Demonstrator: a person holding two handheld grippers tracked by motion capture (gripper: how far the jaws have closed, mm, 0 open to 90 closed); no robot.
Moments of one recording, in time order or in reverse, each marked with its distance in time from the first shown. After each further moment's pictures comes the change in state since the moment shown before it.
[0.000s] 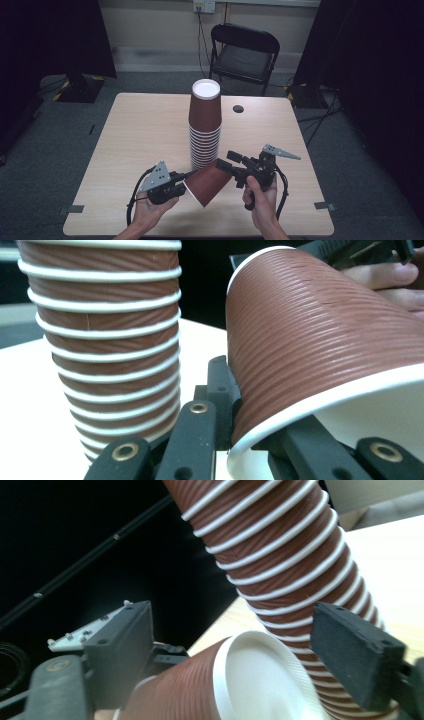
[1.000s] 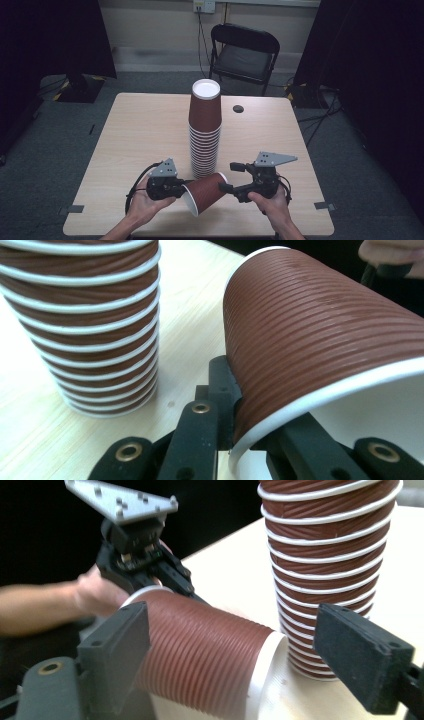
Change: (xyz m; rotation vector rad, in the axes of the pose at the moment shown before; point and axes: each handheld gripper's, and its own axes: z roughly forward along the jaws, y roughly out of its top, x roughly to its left) left arm 0.014 0.006 0.005 0.352 -0.125 -0.076; right arm 0.010 -0.006 -0.013 0.295 0.002 -0.365
